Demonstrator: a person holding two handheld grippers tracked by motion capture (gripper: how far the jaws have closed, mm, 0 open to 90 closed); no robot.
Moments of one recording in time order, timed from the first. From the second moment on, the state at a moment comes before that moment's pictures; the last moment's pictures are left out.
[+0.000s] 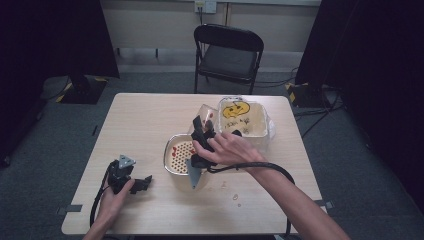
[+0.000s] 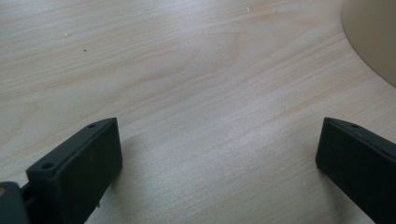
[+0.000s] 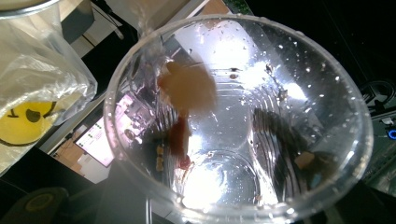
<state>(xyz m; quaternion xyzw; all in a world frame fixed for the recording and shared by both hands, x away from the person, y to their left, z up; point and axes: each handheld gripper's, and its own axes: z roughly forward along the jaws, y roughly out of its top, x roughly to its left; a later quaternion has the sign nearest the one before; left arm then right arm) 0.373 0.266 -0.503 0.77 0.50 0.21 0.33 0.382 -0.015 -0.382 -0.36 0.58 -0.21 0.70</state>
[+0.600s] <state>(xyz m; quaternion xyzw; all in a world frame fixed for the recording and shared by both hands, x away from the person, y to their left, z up) 0.373 0.266 -0.503 0.77 0.50 0.21 0.33 0.388 -0.009 -0.352 -0.17 0.73 -0.01 0.66</state>
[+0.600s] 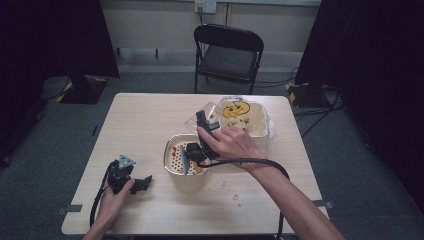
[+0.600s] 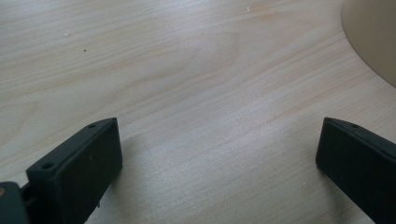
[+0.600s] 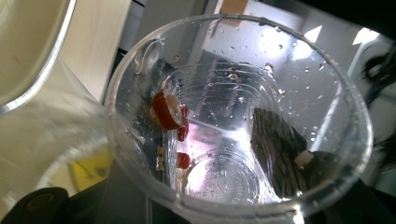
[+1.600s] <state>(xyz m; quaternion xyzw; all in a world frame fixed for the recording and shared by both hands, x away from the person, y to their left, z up) 0.373 0.266 -0.503 0.77 0.50 0.21 0.33 0.434 -0.038 -0.301 0.22 0.79 0.47 0.31</state>
